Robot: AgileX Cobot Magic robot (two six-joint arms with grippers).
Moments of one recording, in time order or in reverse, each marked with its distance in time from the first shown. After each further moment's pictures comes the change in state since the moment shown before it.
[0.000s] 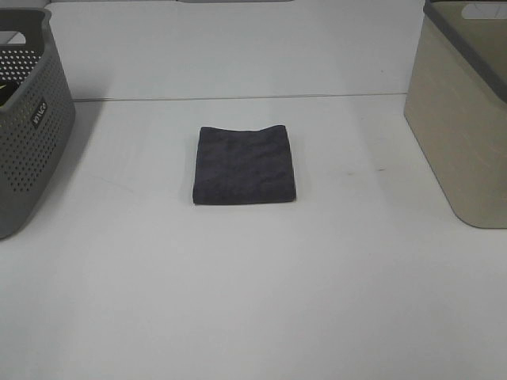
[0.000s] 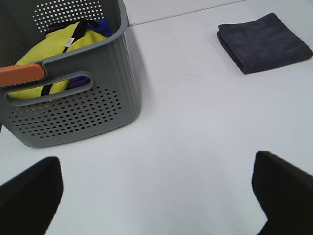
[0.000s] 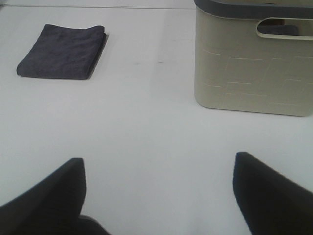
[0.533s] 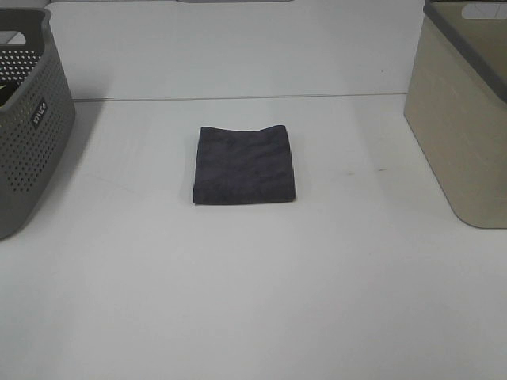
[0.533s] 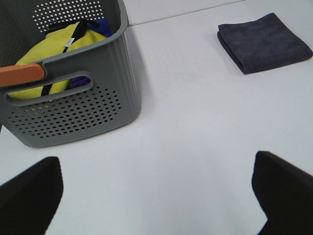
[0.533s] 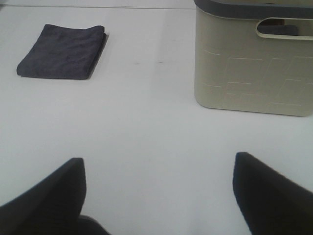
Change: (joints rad) left arm 0.000 0.000 0.000 0.000 0.000 0.000; right arm 0.000 0.000 0.000 0.000 0.000 0.000
